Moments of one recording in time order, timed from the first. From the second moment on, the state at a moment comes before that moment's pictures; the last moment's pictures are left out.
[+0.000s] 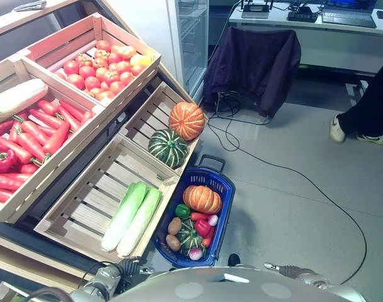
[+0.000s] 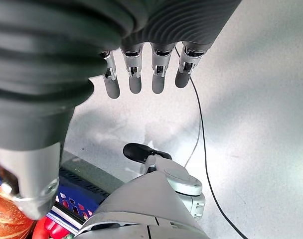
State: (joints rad) left arm -0.01 0.28 -0.30 1.28 0.00 -0.02 -0.18; right arm -0.04 -0.32 0.16 1.37 0.12 0.13 0.01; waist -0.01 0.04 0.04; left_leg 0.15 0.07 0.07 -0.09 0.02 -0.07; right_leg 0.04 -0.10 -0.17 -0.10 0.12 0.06
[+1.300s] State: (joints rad) left arm -0.01 0.28 -0.30 1.28 -0.02 -0.05 -0.18; right arm -0.04 -0.32 0.16 1.37 0.12 0.13 0.03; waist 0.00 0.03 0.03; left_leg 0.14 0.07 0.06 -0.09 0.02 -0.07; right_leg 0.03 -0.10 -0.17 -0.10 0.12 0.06
